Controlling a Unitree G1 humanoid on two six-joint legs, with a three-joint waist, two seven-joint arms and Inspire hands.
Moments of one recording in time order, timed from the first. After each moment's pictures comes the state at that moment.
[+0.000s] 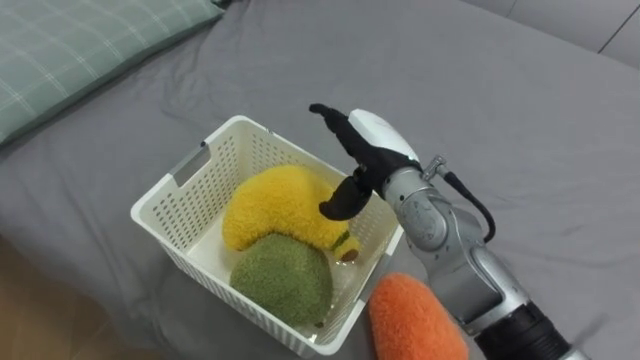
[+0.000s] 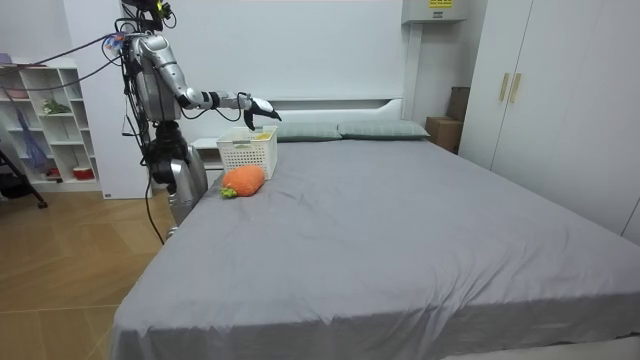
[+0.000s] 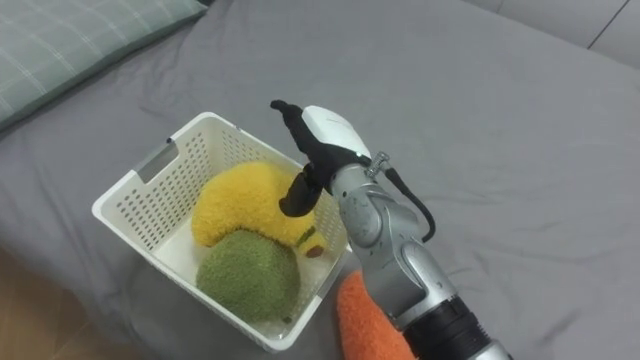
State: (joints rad) left arm 0.08 0.21 0.04 1.02 0.19 0.18 0.31; right arm -0.36 -0.22 0.46 0.15 -0.57 0.27 0.12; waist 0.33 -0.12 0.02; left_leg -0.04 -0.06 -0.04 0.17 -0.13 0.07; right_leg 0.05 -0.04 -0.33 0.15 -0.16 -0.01
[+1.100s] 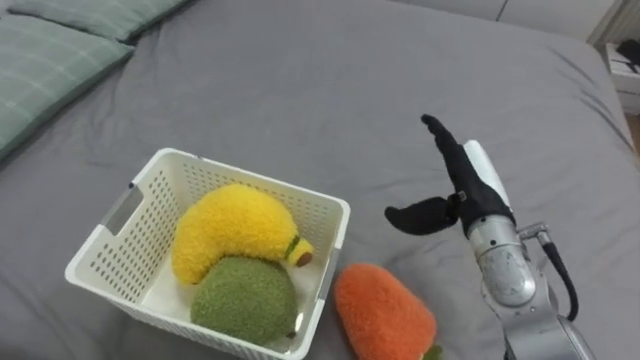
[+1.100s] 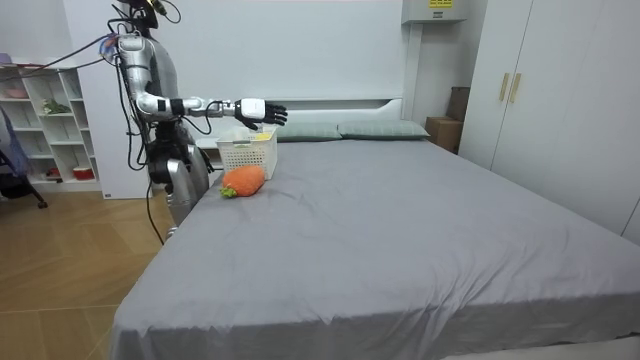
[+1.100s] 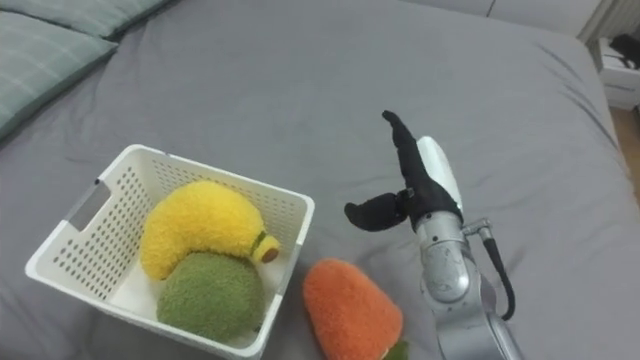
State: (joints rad) left arm 0.16 0.18 0.13 1.05 0.19 0.15 0.32; right arm 0.01 -0.28 0.17 -0.06 -0.35 0.16 -0.07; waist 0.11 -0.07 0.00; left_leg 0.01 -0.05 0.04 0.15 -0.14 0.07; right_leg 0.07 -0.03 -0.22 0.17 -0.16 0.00
